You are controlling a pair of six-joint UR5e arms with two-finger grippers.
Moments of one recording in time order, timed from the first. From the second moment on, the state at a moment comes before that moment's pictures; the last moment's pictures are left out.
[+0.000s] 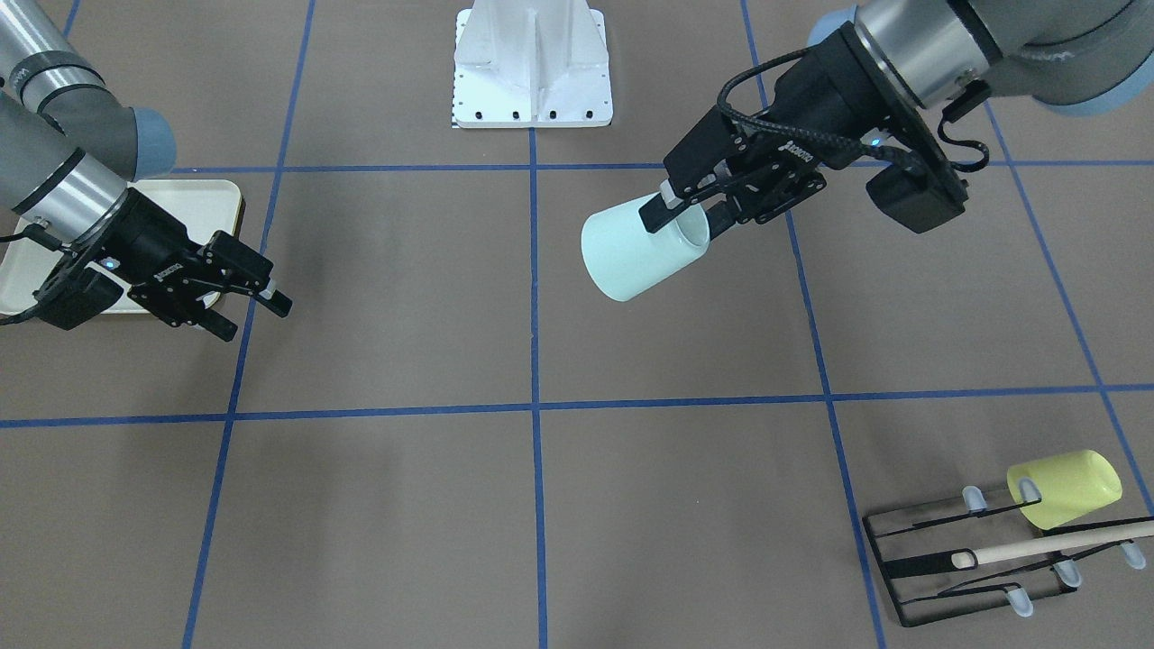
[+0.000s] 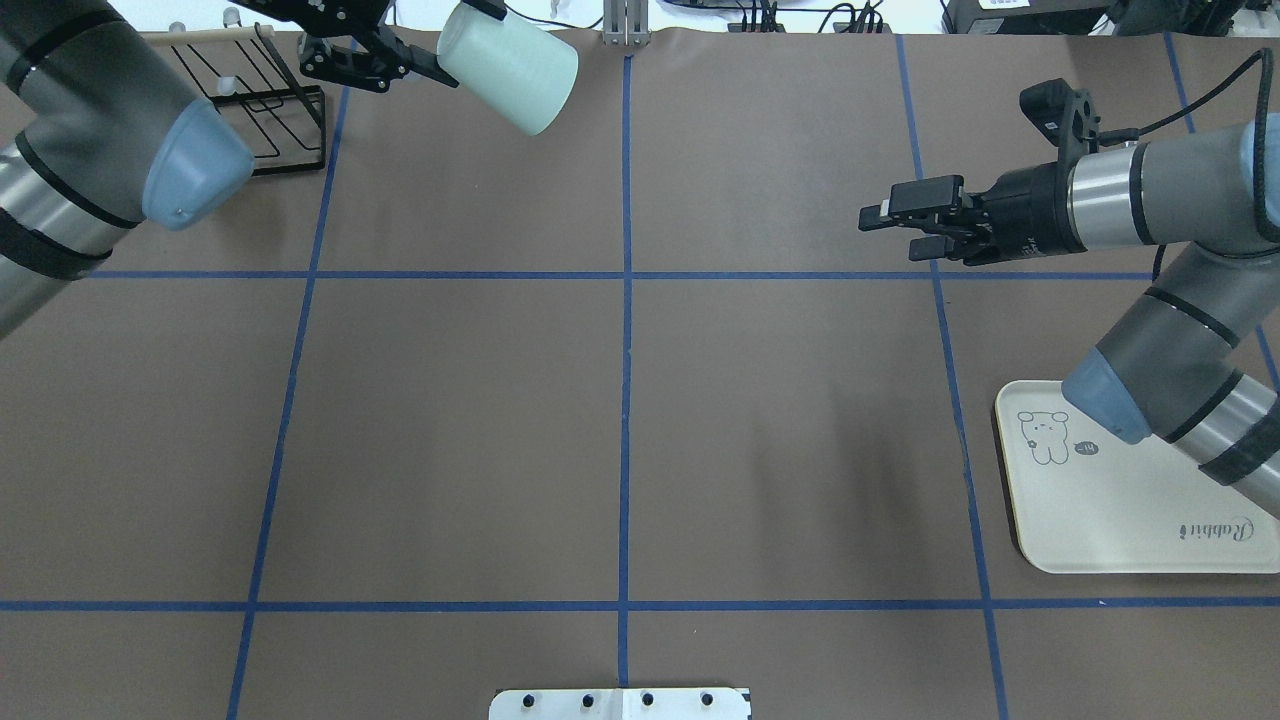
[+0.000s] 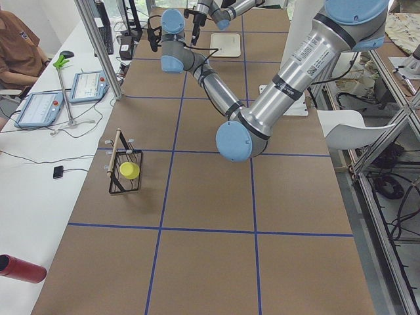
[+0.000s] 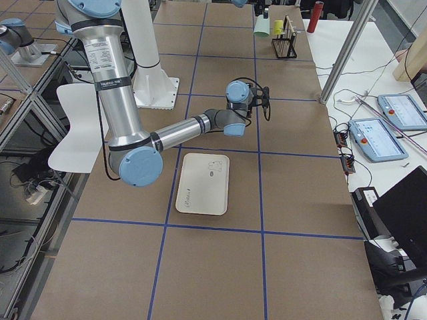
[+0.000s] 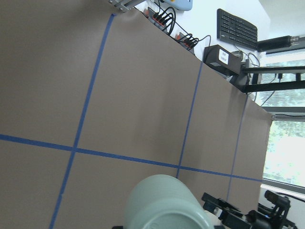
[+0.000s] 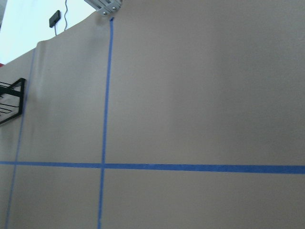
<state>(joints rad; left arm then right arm) -1.04 -2.27 -1.61 -2.54 -2.43 -1.96 0.90 -1.31 1.64 -0.37 2.19 1.55</state>
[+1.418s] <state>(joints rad) -0.76 -2.25 -1.49 -3.38 -2.07 -2.68 0.77 -1.17 1.64 0.21 2.08 2.02</state>
